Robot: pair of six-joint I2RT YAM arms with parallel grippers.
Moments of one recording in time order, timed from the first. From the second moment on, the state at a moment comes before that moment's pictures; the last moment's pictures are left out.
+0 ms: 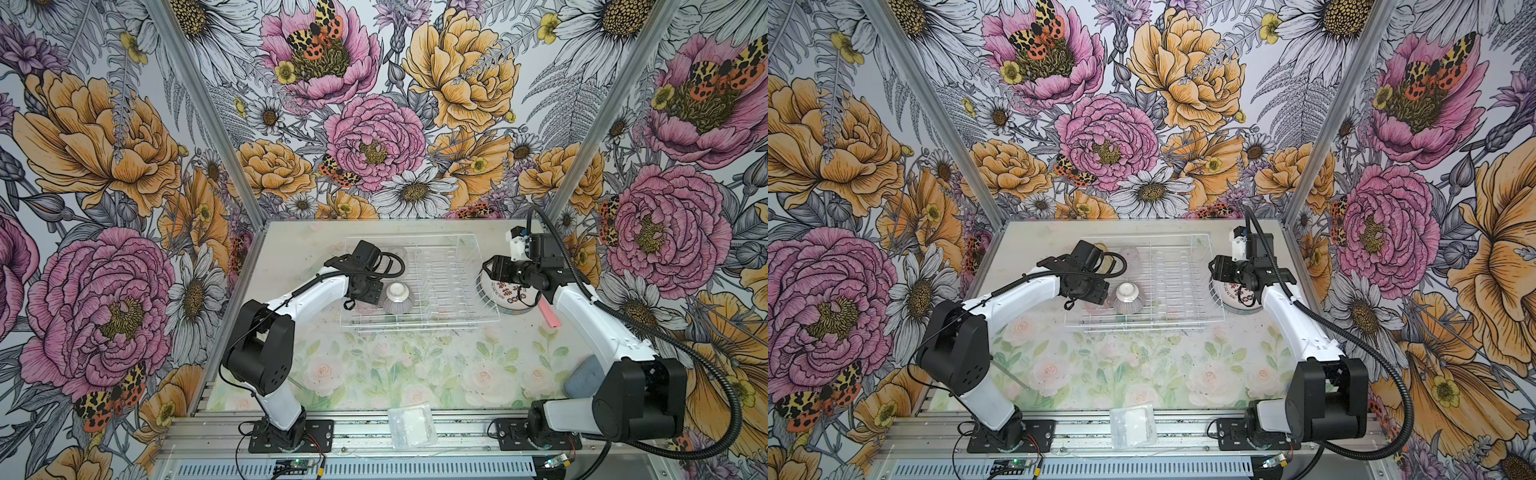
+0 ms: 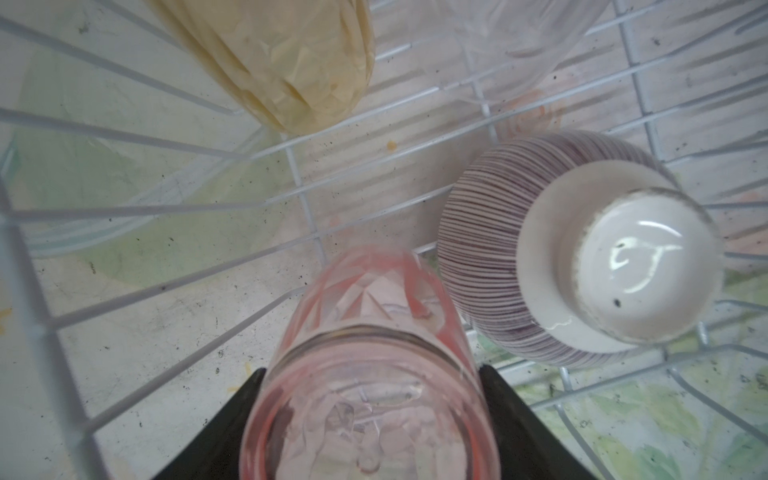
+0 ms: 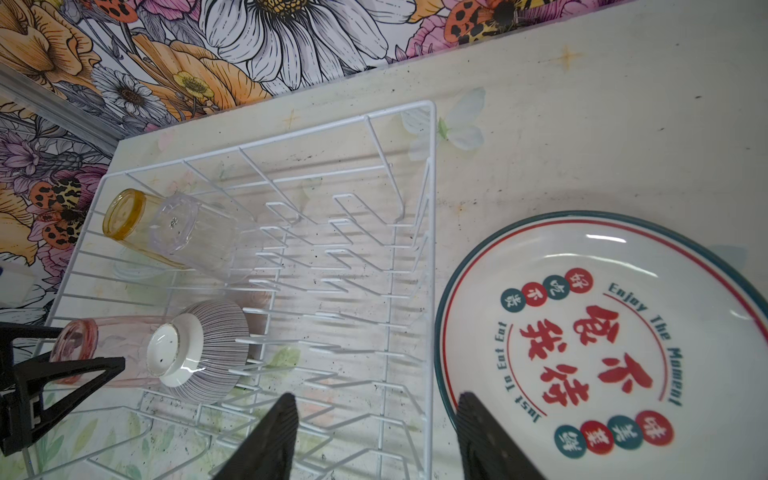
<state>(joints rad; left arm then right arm) -0.50 1.70 1.26 -0.72 -0.12 -0.18 0.04 1.36 1.07 -0.49 -0.34 0.19</state>
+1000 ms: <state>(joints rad) -0.35 1.34 1.16 -0.48 0.48 -0.25 0.22 1.25 0.69 0.24 -0.98 0.62</state>
